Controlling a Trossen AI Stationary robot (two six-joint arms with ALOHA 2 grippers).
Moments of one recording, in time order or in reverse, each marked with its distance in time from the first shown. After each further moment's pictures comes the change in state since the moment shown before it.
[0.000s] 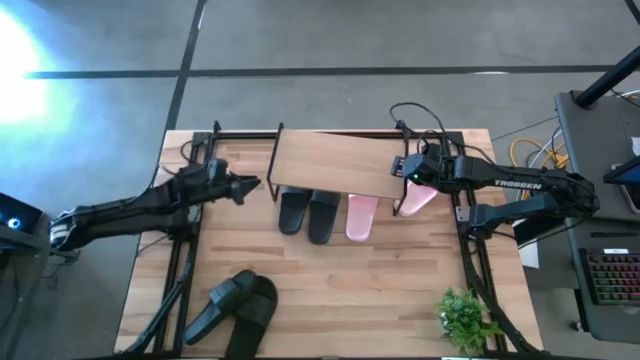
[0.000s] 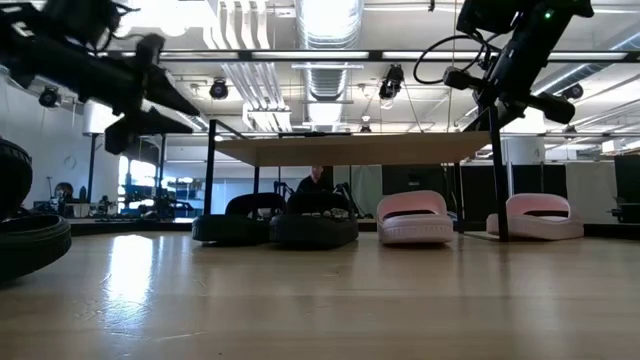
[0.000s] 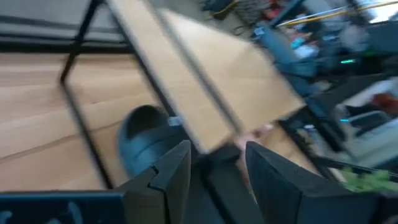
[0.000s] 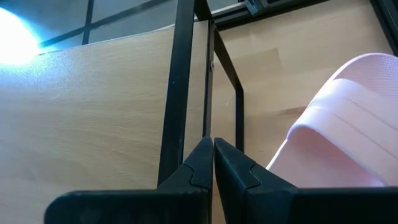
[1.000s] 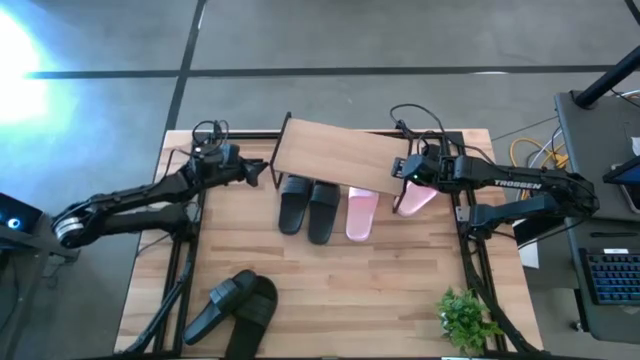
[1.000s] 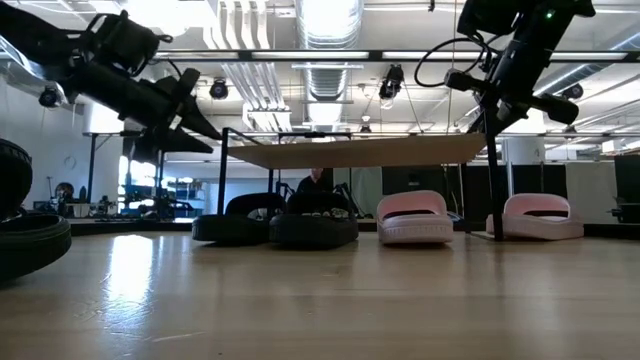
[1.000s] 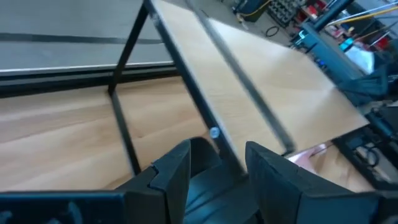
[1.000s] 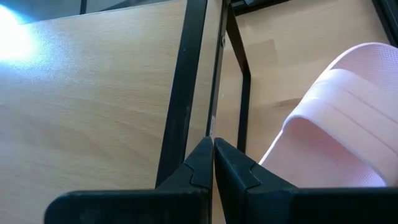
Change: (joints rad) left arm 0.247 0.287 0.058 0.225 0.113 0.149; right arm 0.001 0.002 0.000 -0.024 -0.025 0.019
